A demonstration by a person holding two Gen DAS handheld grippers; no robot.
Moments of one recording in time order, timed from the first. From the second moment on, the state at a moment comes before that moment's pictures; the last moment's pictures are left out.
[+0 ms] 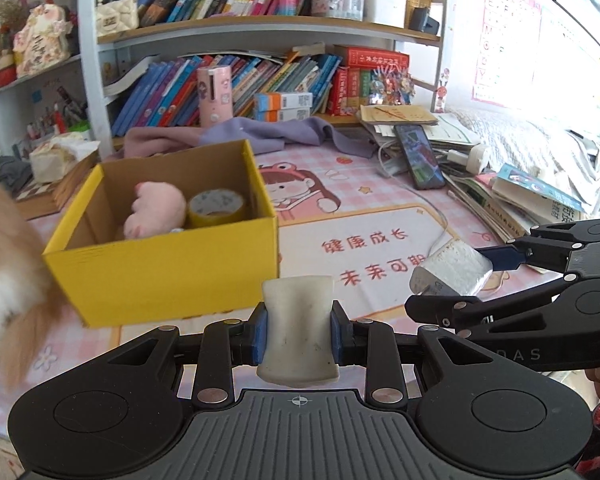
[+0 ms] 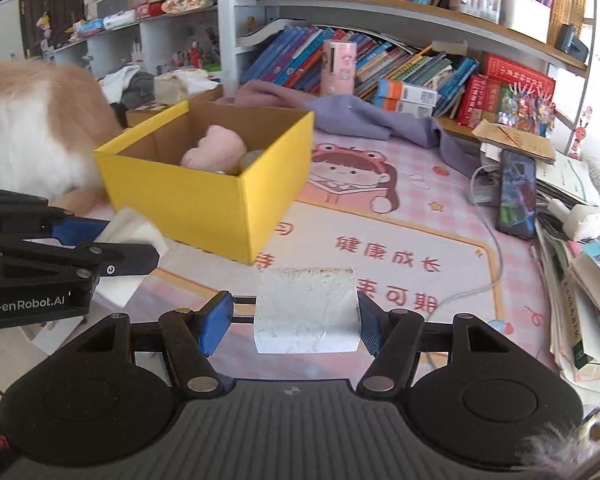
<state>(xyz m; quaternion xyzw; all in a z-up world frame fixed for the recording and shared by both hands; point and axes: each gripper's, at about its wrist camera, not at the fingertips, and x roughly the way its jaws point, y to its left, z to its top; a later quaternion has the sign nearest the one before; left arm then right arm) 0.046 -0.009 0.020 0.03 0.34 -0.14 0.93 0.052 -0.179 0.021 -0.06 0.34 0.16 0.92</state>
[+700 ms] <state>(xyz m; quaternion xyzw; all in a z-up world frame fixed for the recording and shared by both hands) 0.018 0.037 0.012 0.00 0.35 -0.10 0.93 0.035 -0.131 0.018 -0.08 0.35 0.23 0.90</state>
